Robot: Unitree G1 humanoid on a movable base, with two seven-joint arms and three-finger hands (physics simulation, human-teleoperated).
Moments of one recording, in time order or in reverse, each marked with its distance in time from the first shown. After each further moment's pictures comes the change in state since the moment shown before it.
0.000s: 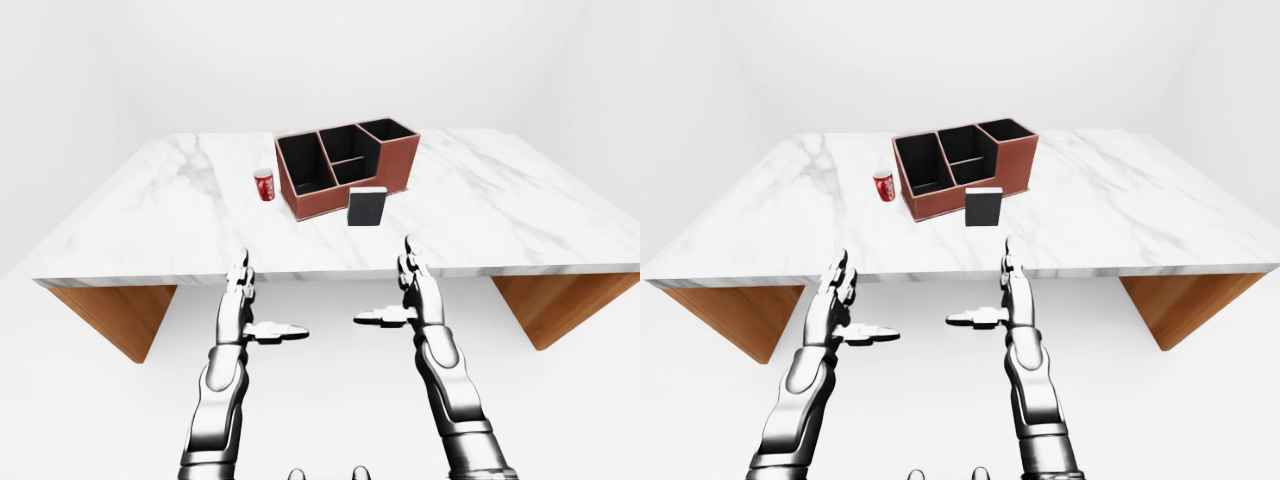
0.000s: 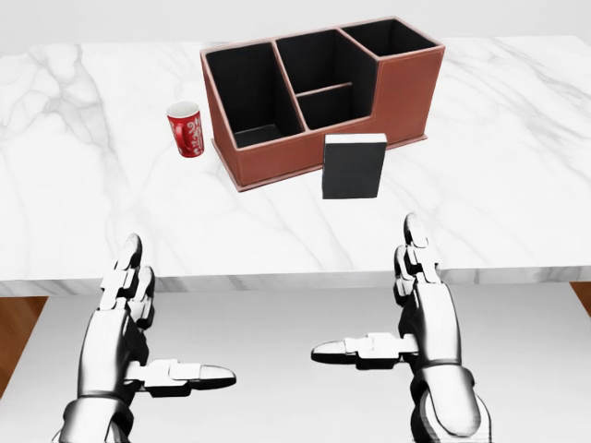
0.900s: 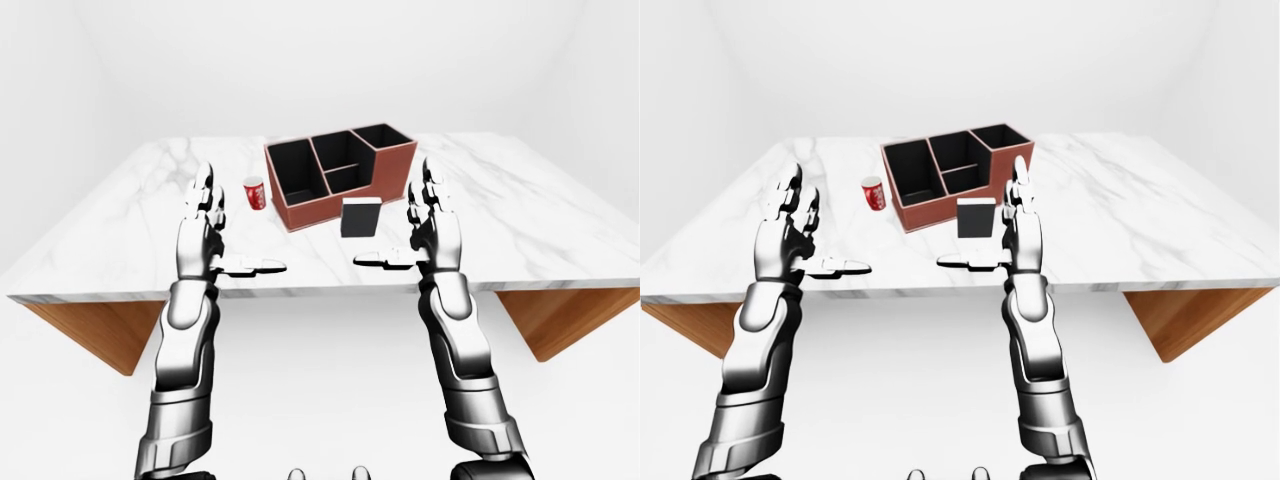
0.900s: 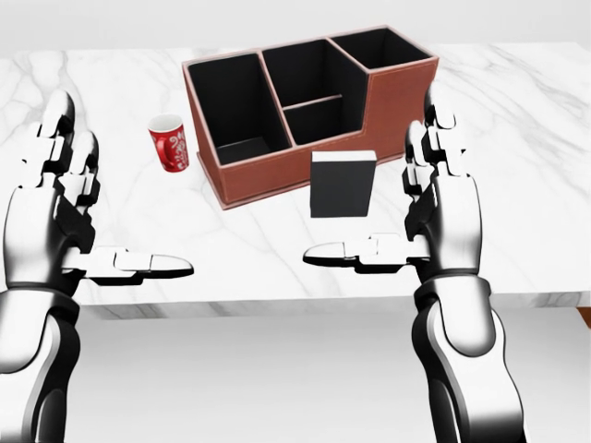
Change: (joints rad) left arm -0.312 0.131 0.124 -0.102 -0.063 0.079 -0.037; right arm -0.261 -0.027 -0.015 -0.179 0.039 0.081 -0.061
